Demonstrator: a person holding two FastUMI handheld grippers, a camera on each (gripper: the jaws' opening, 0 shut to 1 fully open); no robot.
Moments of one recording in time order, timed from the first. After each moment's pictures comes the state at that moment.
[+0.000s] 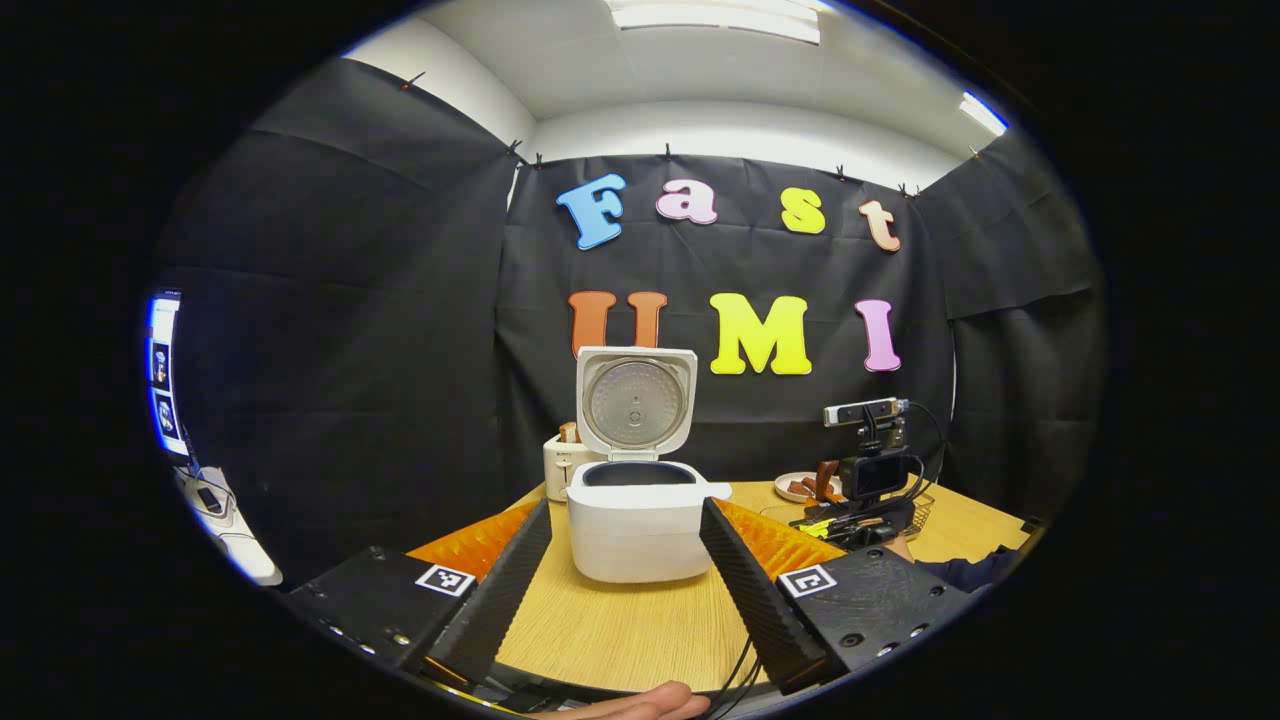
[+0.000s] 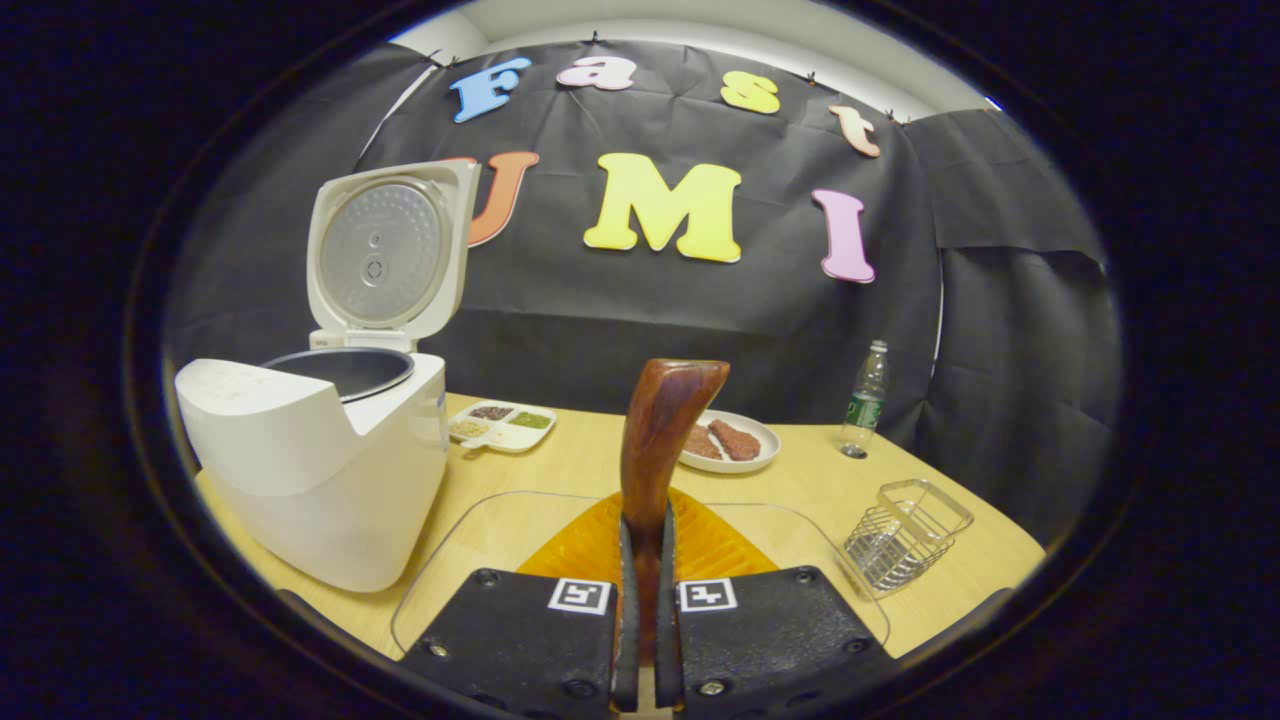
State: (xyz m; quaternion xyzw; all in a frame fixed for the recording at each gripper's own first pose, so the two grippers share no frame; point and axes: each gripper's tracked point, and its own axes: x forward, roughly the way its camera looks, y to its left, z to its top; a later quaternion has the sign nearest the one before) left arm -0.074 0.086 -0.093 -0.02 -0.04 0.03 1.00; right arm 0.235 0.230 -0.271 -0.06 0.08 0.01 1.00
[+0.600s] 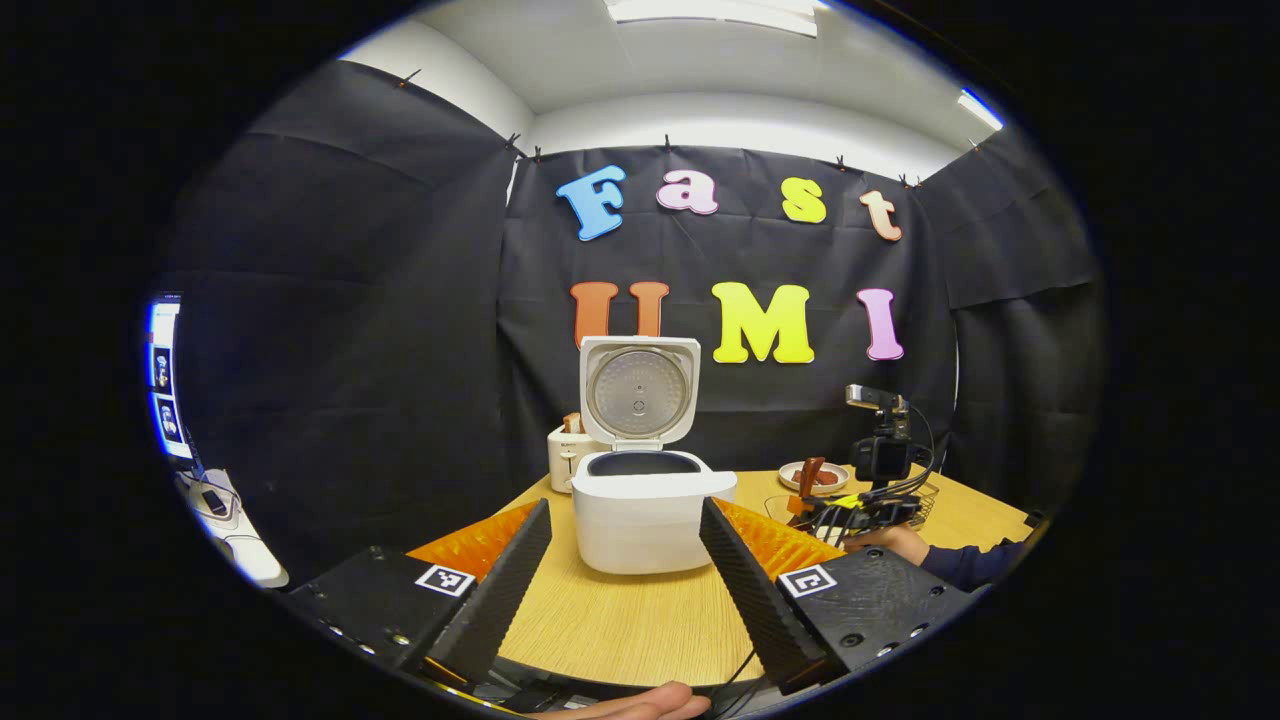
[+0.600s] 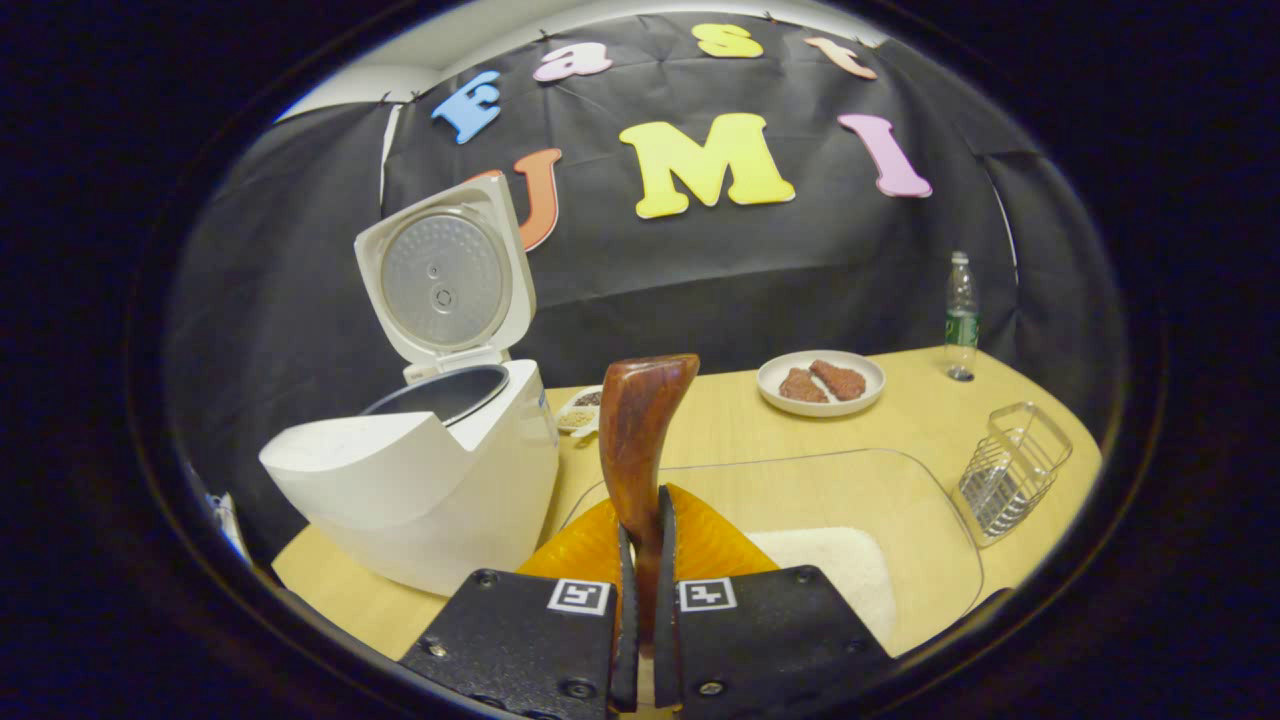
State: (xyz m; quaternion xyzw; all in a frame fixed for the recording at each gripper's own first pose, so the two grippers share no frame) left arm -0.074 0.089 -0.100 -0.02 -0.02 0.03 1.00; right arm 0.218 0.268 -0.283 0.11 0.17 0.17 0.97
